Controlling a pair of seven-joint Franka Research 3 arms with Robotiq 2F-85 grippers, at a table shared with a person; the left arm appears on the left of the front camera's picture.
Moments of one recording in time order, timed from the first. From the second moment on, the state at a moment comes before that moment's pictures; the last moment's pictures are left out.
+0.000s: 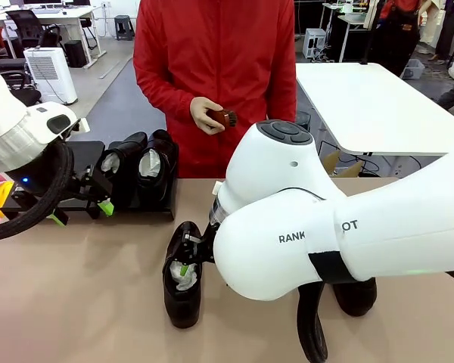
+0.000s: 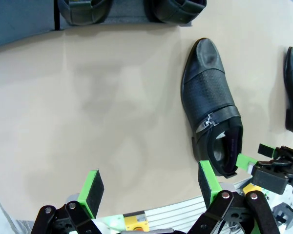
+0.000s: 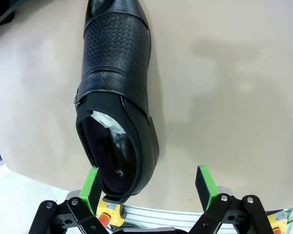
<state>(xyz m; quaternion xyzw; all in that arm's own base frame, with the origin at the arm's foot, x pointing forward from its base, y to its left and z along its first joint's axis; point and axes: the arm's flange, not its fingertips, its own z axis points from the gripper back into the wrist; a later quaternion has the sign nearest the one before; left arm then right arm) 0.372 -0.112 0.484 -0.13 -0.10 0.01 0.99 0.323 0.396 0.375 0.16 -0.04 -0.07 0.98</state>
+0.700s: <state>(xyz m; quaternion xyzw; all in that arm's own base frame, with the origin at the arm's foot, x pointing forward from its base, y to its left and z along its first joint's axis) 0.313 -0.248 0.501 -0.15 -0.09 0.00 0.99 0.322 0.234 0.445 0.17 -0.11 -0.24 0.95</state>
